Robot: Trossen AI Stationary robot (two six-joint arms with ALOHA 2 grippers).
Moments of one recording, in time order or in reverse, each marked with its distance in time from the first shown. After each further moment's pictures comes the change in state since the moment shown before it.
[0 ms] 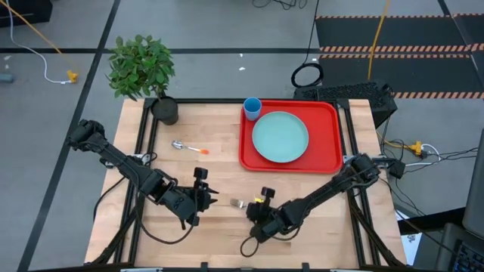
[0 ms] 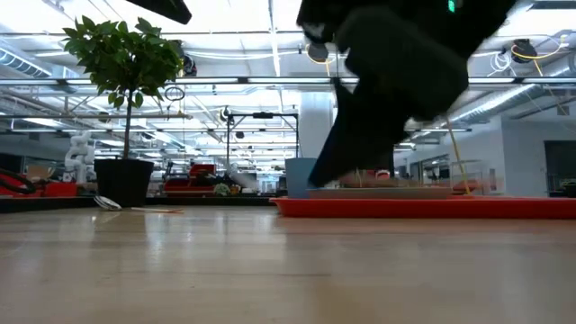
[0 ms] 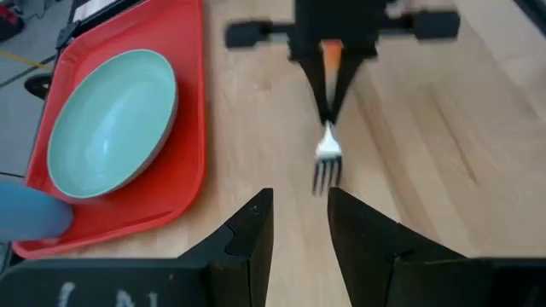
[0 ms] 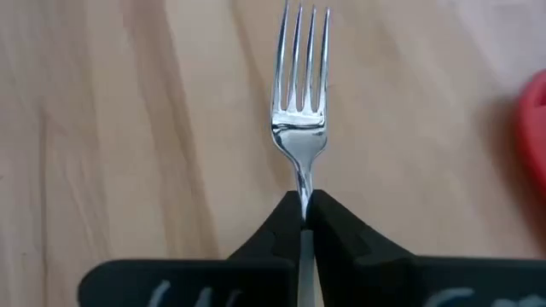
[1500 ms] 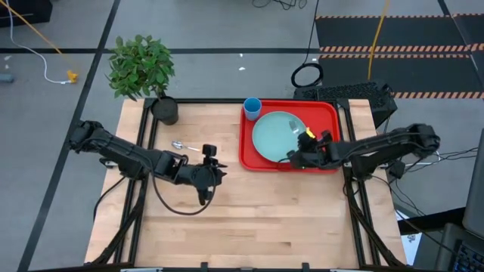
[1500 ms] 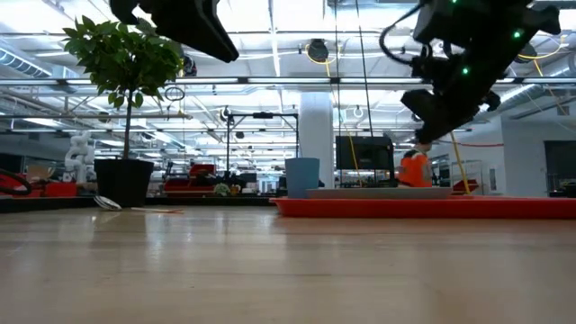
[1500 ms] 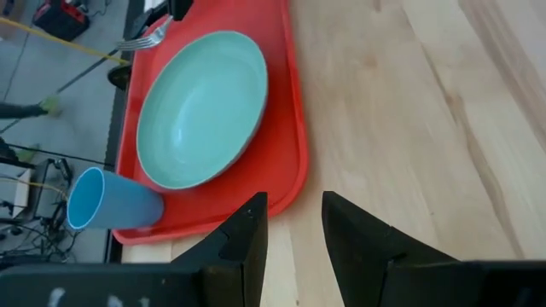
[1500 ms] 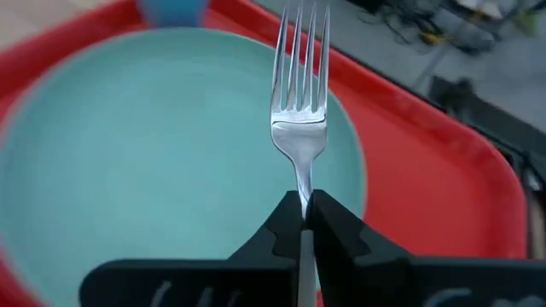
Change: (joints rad) left arm 0.254 0.000 0.000 0.049 0.000 0.262; right arm -0.460 -0.791 -0.639 -0.295 0.299 0.257
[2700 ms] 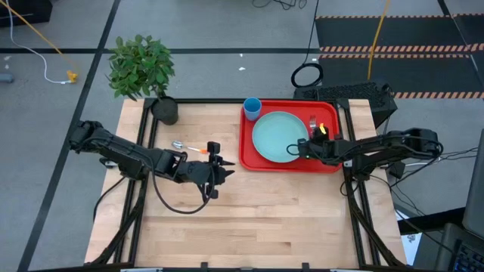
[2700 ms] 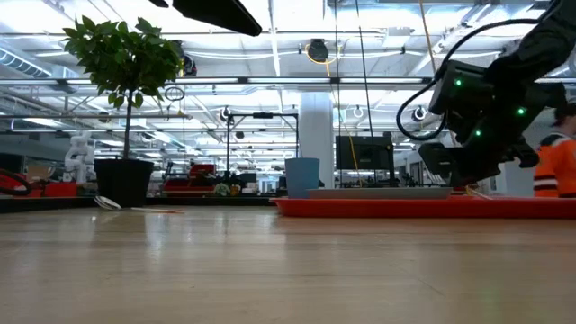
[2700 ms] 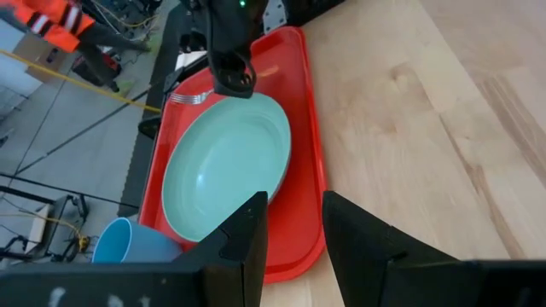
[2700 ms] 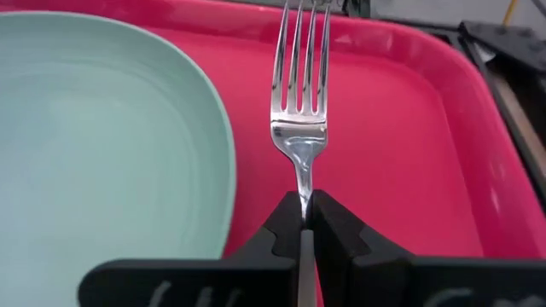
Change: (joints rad) left arm 0.016 0.000 0.000 0.191 0.000 0.092; right arm -0.264 0.000 -0.360 0.407 0.034 0.170
